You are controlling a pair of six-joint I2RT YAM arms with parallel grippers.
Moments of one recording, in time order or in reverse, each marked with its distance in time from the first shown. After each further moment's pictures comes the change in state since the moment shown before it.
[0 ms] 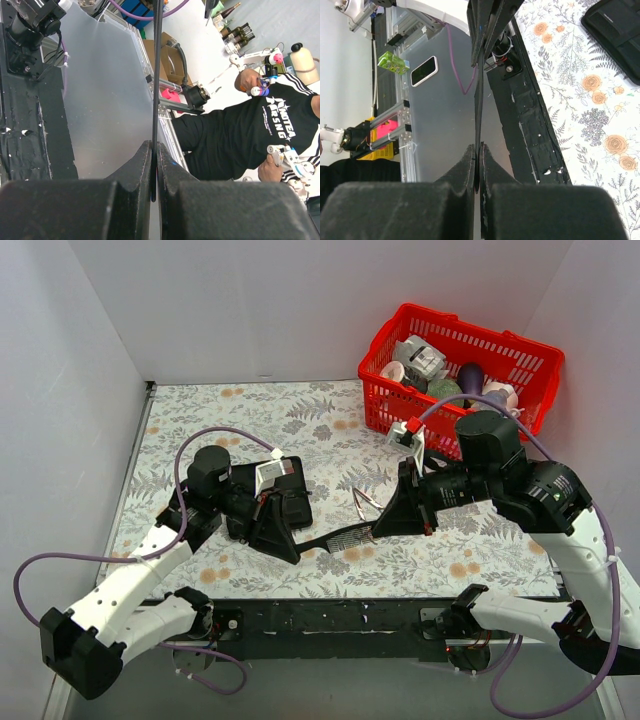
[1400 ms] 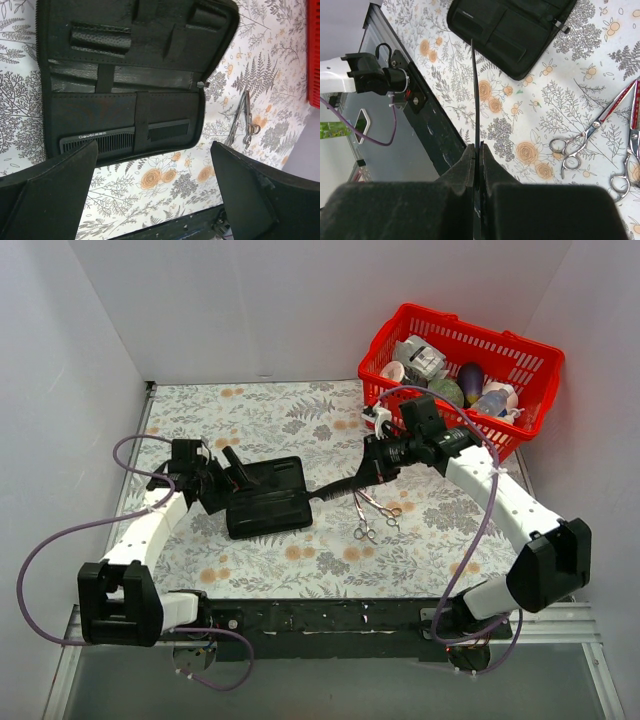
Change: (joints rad) left arm 0.459 0.276 0.051 -0.498 -1.236 -0.014; right arm -0.290 0.361 -0.301 0.373 0.076 -0.032
